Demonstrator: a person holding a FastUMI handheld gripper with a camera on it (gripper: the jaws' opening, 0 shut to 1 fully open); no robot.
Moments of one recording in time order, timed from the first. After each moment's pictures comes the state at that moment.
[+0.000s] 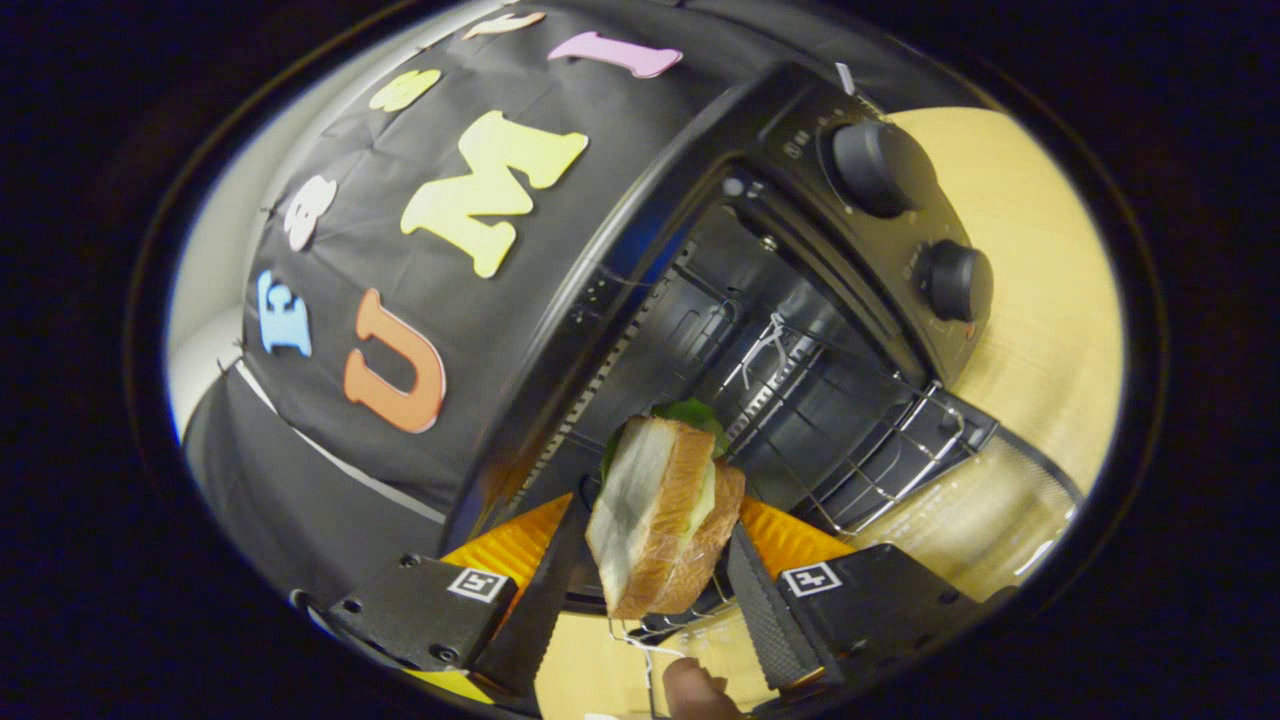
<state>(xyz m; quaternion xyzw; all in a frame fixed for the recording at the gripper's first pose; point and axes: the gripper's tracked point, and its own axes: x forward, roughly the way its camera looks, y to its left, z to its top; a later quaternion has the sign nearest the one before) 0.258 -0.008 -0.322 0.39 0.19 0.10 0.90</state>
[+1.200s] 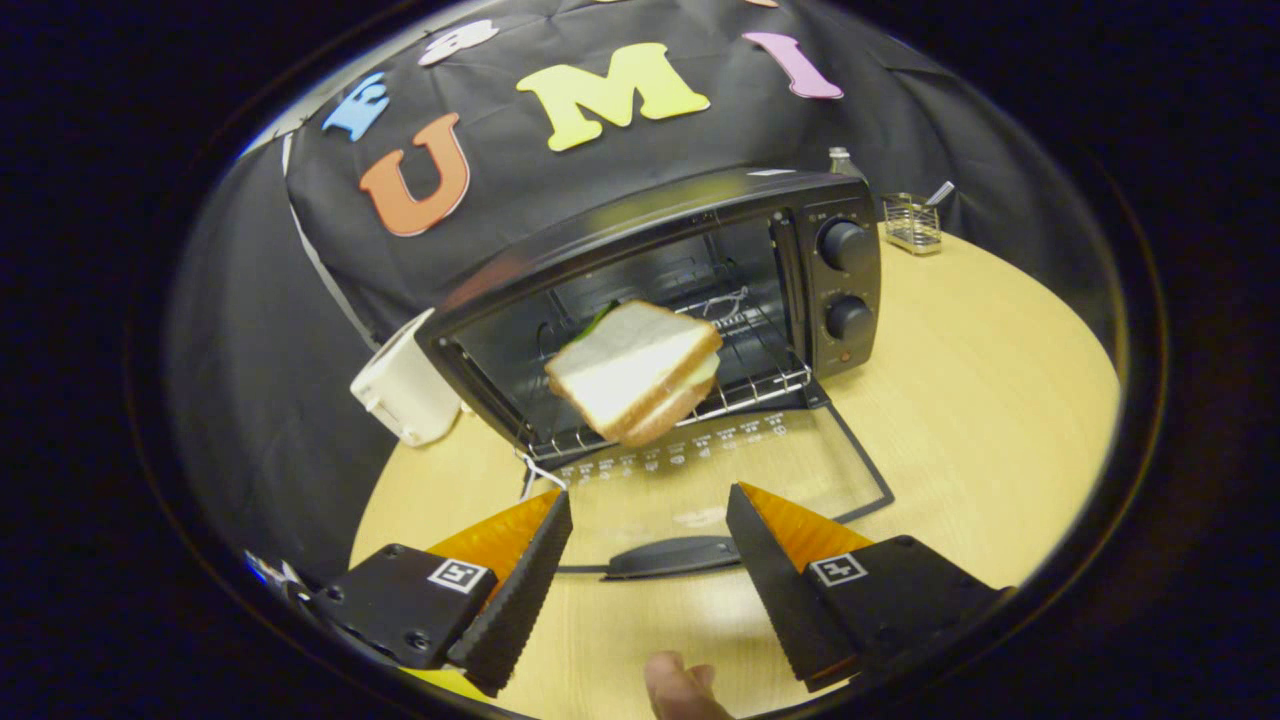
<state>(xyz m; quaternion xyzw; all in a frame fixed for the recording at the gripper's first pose) 0.122 -0.037 -0.366 0.09 0.28 0.08 0.95</state>
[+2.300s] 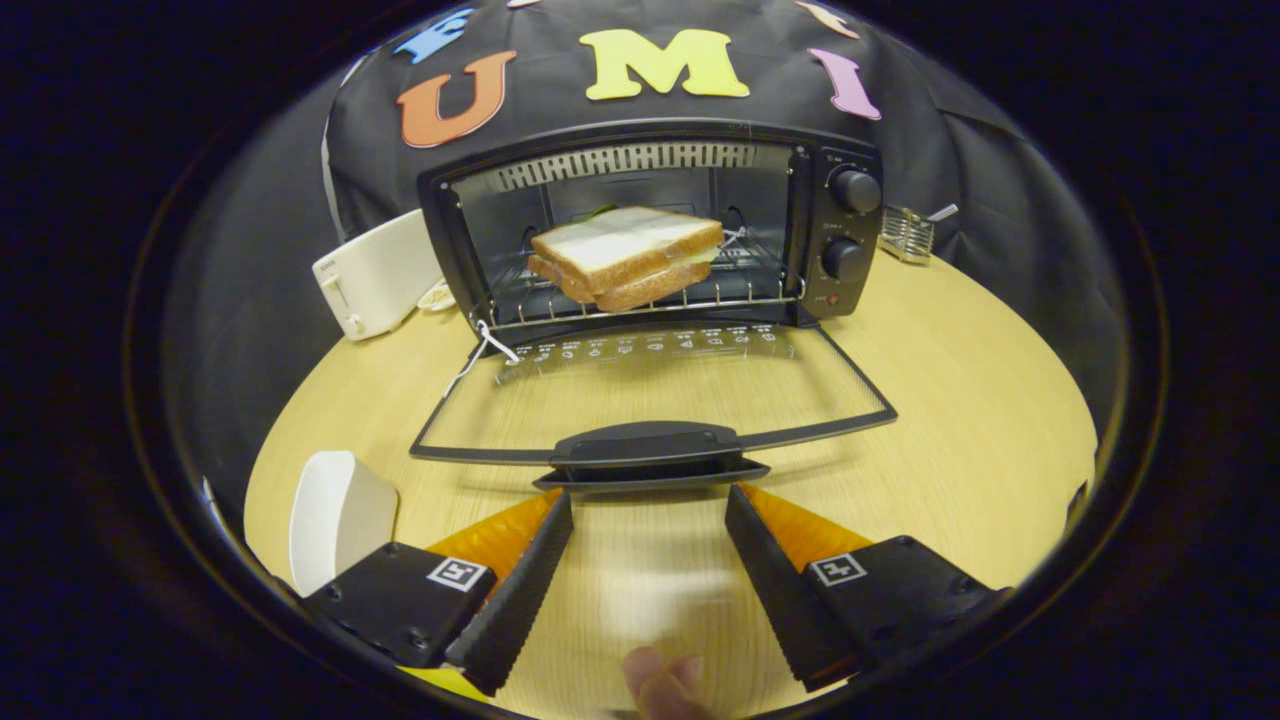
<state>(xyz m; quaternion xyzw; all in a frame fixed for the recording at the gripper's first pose) 0.102 -0.041 -0.434 0.00 0.29 0.04 0.96</state>
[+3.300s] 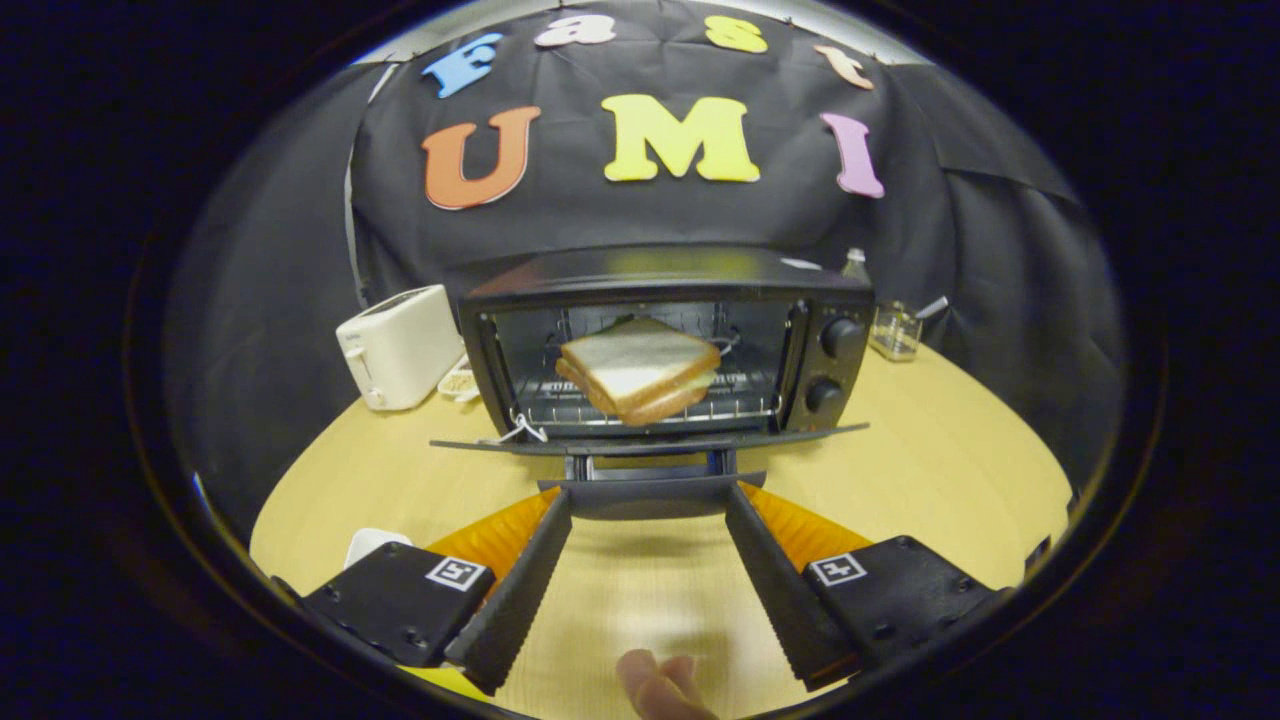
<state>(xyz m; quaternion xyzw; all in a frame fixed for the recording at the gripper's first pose) 0.118 -0.032 -0.320 -0.05 0.16 0.04 0.99</state>
